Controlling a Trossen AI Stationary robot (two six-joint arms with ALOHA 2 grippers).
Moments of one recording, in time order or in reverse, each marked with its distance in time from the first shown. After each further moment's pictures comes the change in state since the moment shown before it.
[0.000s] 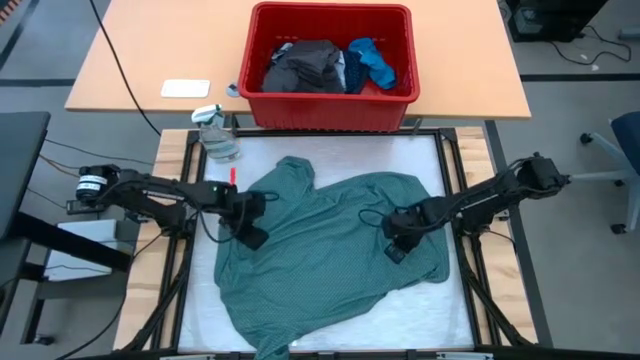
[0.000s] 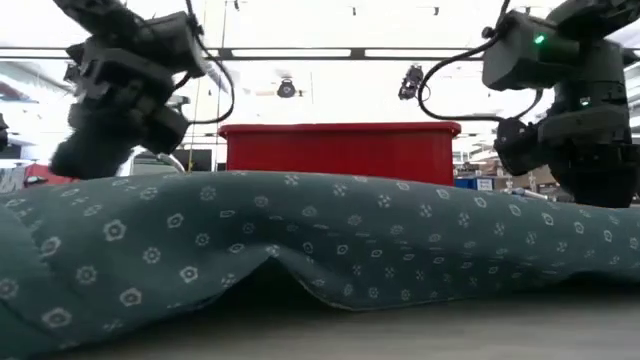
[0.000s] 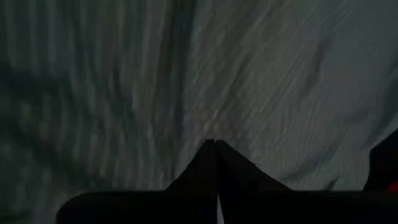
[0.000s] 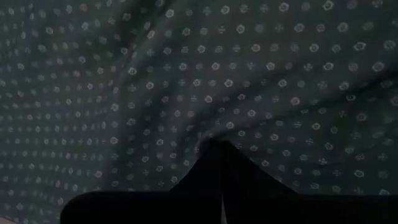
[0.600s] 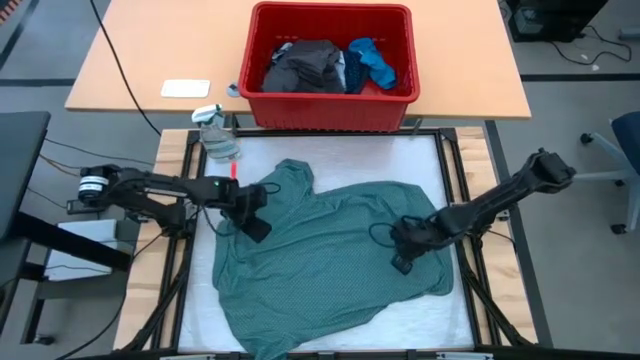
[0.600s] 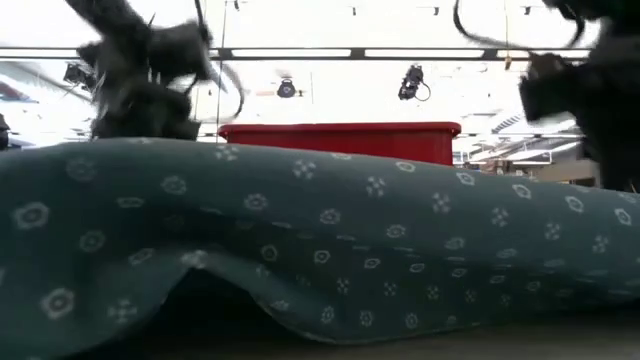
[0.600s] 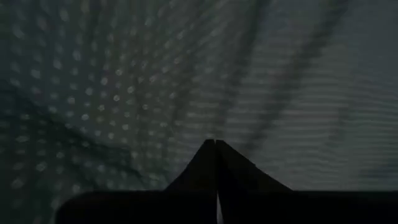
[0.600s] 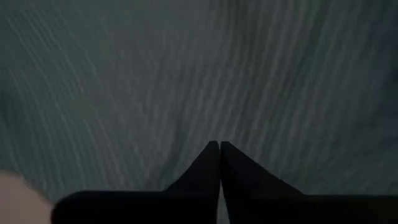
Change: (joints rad) left arm 0.058 0.005 0.048 -0.071 -0.128 0.049; right arm 0.228 -0.175 0.088 -0.067 0.261 0.086
